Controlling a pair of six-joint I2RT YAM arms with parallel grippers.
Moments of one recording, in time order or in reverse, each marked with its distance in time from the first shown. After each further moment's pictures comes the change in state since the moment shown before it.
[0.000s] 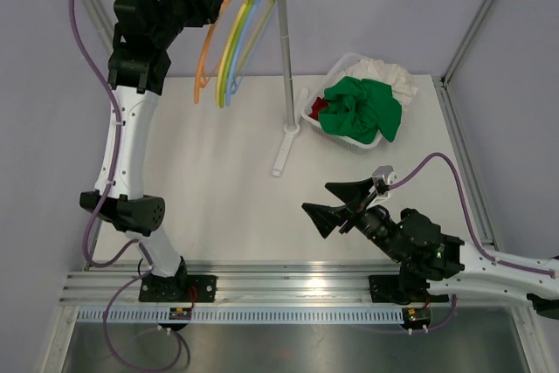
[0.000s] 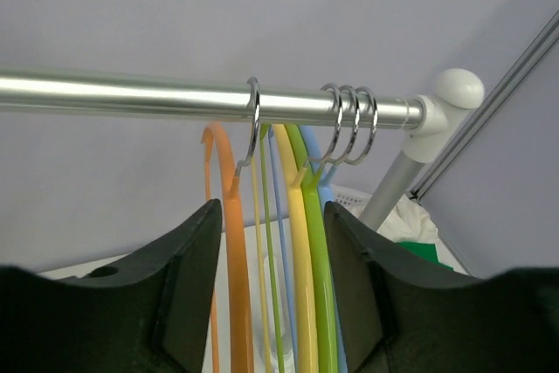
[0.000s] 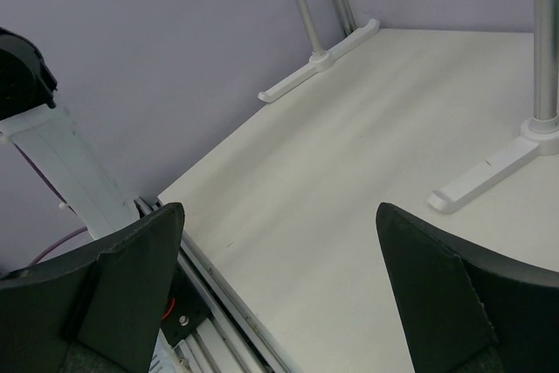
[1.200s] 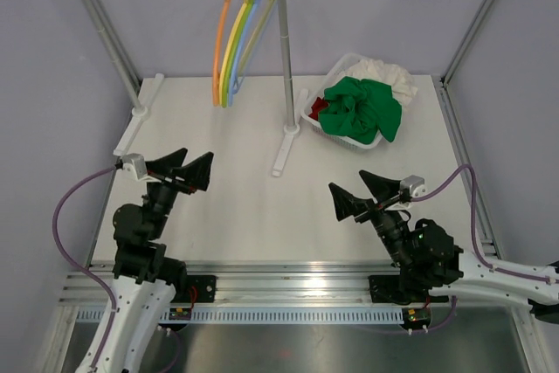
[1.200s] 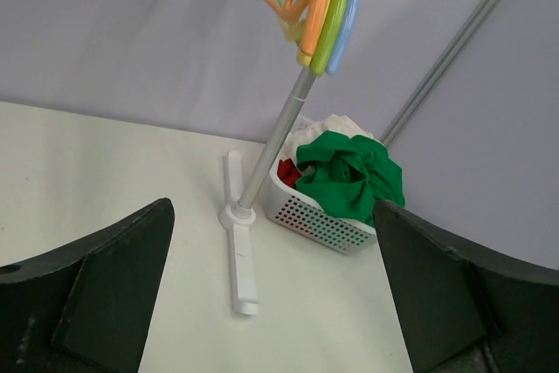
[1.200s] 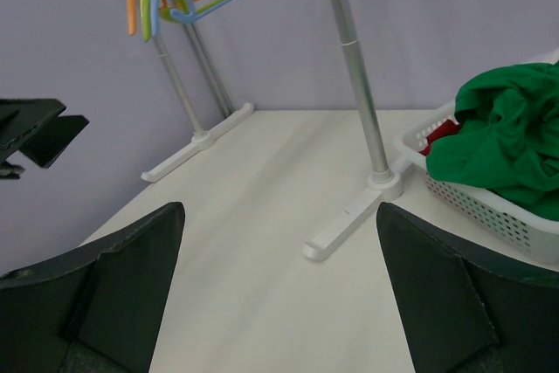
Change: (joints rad) left arm -0.011 -1.431 -1.872 0.619 -0.093 -0.222; right arm 0.000 -0.155 -0.161 0.217 0.289 -0.281
